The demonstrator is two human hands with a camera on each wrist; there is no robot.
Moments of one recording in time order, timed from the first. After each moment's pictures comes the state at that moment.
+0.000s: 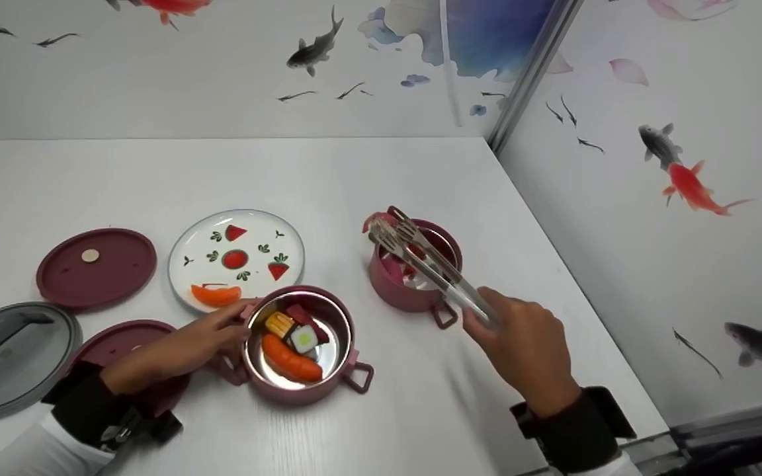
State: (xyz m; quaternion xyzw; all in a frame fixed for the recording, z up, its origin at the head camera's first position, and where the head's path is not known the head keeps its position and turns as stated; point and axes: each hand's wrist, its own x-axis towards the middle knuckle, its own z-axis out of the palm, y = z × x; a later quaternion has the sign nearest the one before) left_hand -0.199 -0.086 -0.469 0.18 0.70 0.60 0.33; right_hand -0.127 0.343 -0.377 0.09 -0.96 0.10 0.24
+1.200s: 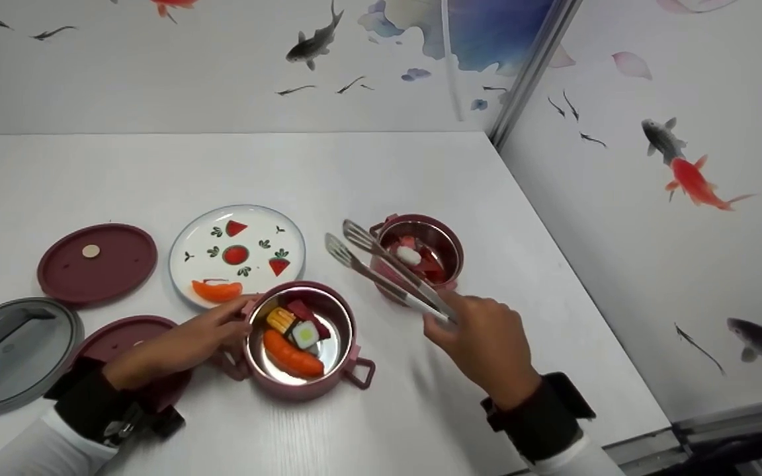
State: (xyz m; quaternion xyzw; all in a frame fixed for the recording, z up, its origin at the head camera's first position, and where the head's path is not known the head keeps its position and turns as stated) left_hand -0.198 -0.085 -0.469 0.18 0.71 0.60 0.33; right_hand -0.131 0.307 -0.385 0.13 -0.96 0.11 0.20
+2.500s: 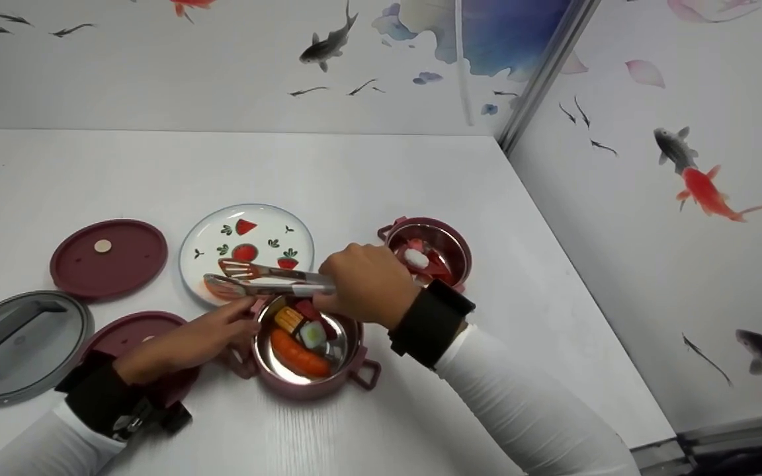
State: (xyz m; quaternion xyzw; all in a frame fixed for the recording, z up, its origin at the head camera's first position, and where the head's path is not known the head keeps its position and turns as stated) left_hand -0.197 -0.084 -0.469 0.16 0.71 0.61 0.32; right_hand -0.215 0.181 -0.350 0.31 -0.95 0.08 -0.03
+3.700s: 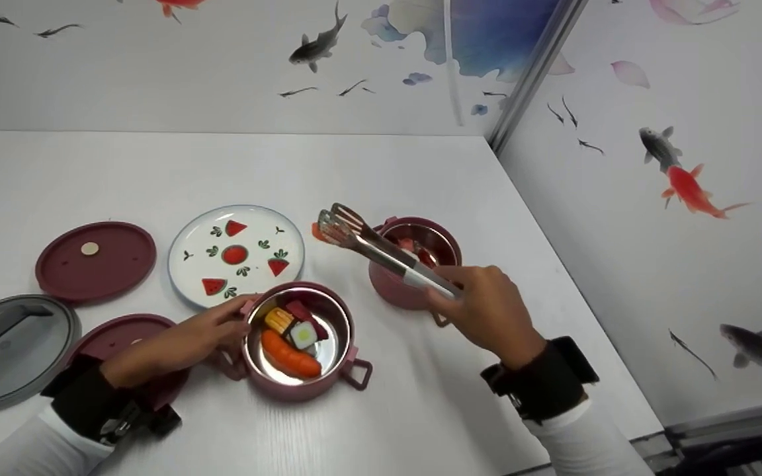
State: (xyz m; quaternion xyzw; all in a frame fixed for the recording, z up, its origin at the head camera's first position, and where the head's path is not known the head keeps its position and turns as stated) left_hand -0.197 -0.085 -0.470 0.18 0.70 0.60 0.33; right_hand -0.167 0.317 -0.355 0.13 -0.96 0.23 0.08
